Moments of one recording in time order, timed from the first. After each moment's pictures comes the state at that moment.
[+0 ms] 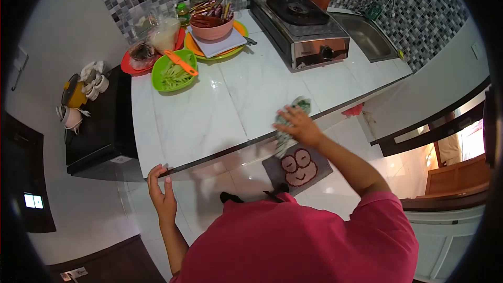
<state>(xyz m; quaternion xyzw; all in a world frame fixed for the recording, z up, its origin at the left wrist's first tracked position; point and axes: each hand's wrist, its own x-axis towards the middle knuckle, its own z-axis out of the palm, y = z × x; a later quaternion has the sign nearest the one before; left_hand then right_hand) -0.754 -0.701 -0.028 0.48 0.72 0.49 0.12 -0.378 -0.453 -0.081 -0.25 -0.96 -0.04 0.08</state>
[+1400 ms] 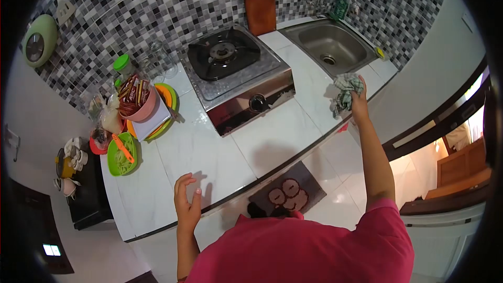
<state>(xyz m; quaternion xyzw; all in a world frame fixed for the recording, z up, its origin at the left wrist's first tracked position) -0.533 -0.477 0.000 0.62 0.62 0.44 0.19 -0.056 -0.242 0.001 -0.55 -0.46 0.28 0.64</state>
